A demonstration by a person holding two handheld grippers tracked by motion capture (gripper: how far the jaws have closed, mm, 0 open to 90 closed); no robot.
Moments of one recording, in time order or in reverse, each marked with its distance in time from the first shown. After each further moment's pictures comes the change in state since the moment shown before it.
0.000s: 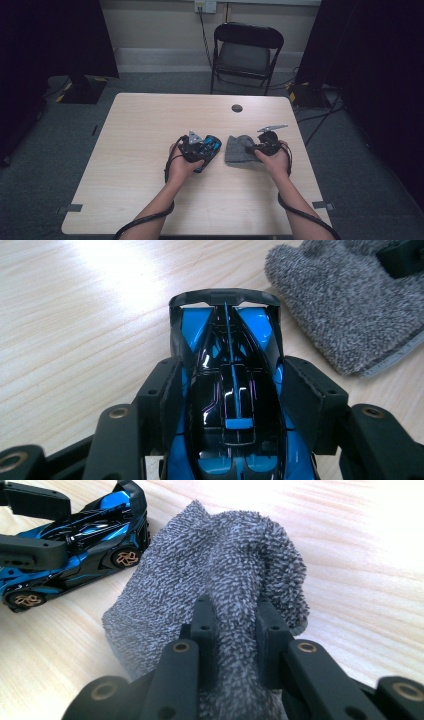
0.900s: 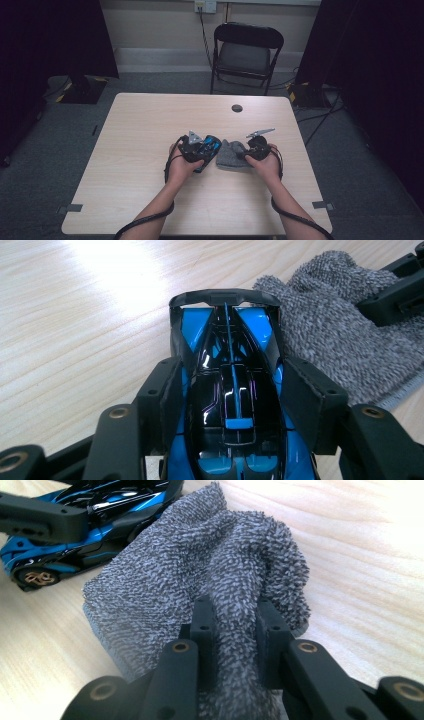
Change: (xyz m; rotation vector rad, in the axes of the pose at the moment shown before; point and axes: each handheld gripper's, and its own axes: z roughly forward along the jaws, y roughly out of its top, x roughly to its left) left arm 0.001 0.000 0.000 0.001 -0.002 0.001; right arm 0.024 -0.005 0.020 0.061 0.035 -0.063
